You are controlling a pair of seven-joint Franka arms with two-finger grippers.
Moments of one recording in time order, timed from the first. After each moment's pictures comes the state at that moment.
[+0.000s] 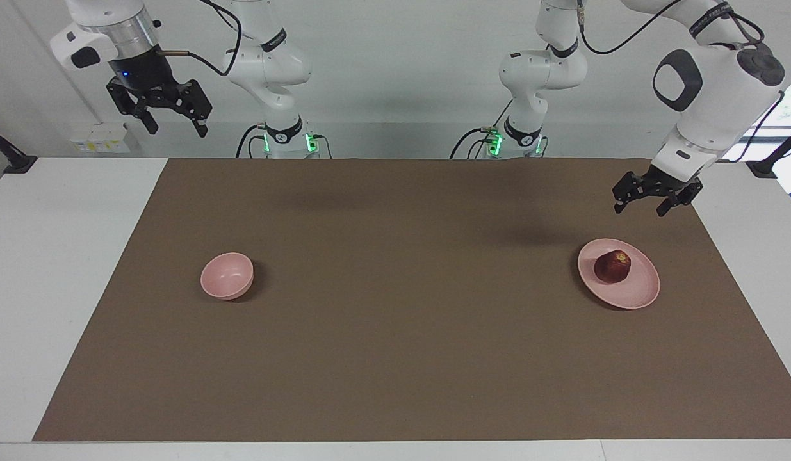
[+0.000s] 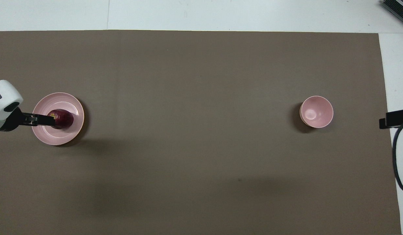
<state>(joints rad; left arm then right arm) -0.03 -0.01 0.12 -2.07 -0.03 2.09 0.23 0.04 -0.11 -0.10 -1.54 0.00 1.43 0.05</state>
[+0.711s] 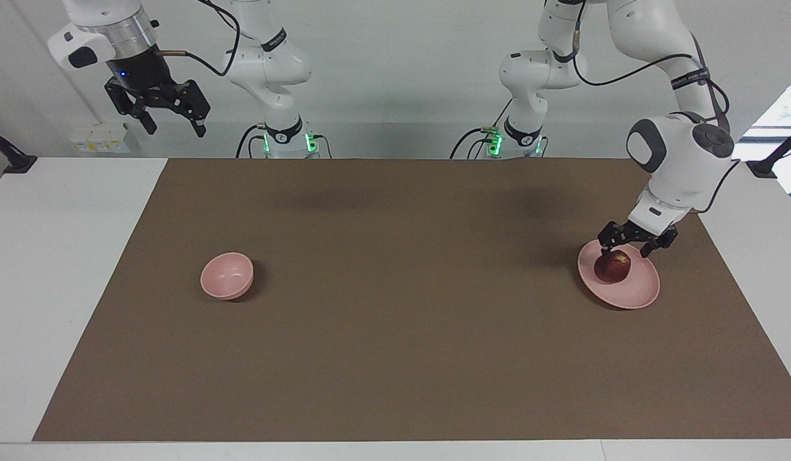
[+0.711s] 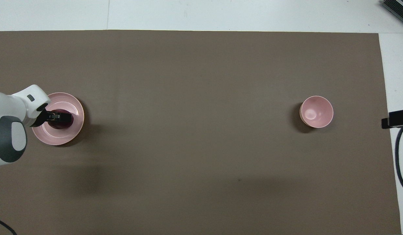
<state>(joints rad) -0.02 0.15 0.12 -2.15 -0.03 2.38 0.23 0.05 -0.11 -0.11 -1.54 0.00 1.43 0.05</state>
